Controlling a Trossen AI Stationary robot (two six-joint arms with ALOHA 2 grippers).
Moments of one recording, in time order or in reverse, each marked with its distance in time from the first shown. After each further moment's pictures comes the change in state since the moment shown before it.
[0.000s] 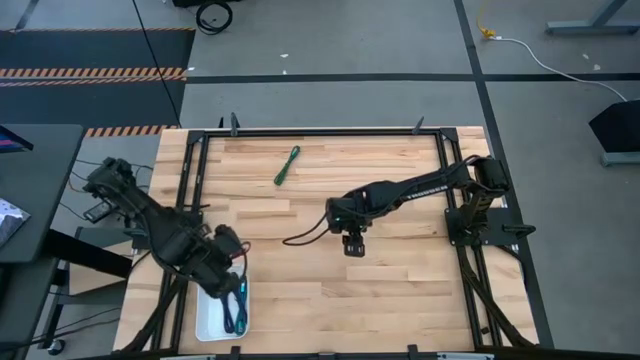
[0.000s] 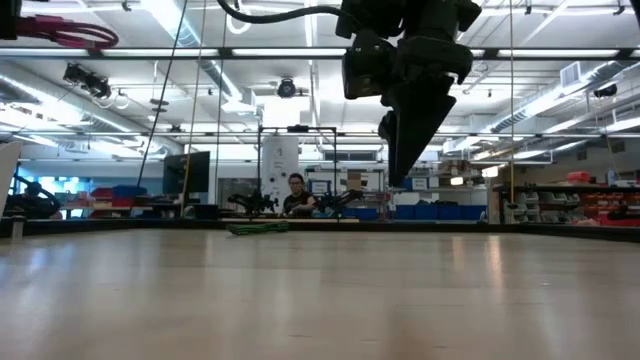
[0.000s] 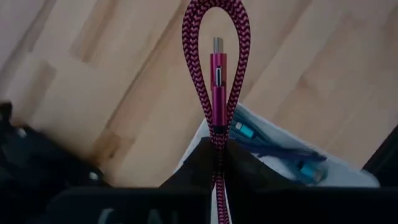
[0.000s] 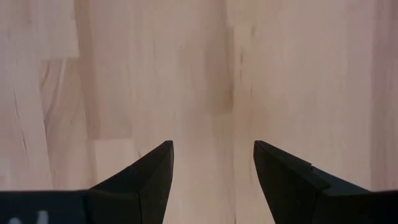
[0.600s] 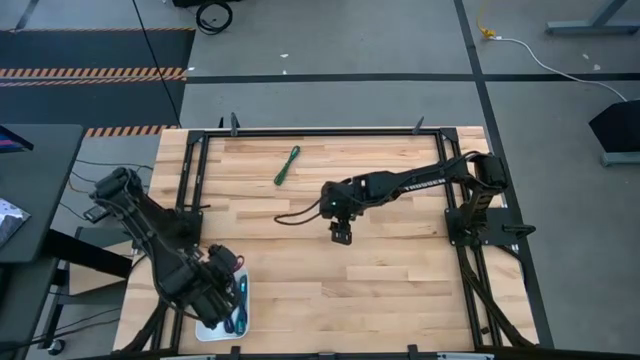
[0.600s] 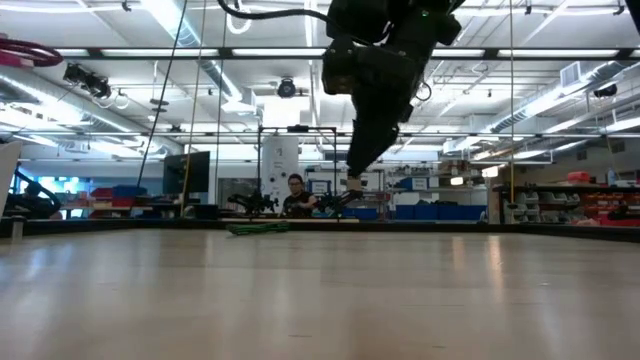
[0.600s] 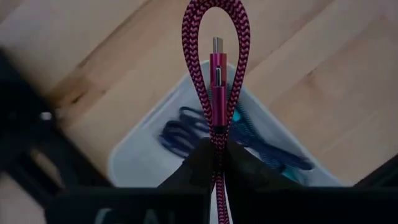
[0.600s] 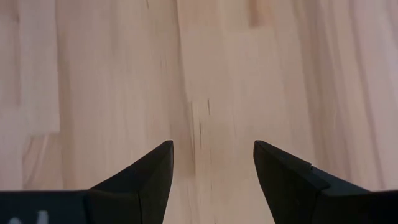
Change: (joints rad) left arm -0.132 0.139 0.000 0.049 0.002 -0.418; right arm -0.078 0.000 0.000 0.176 0.028 -0.017
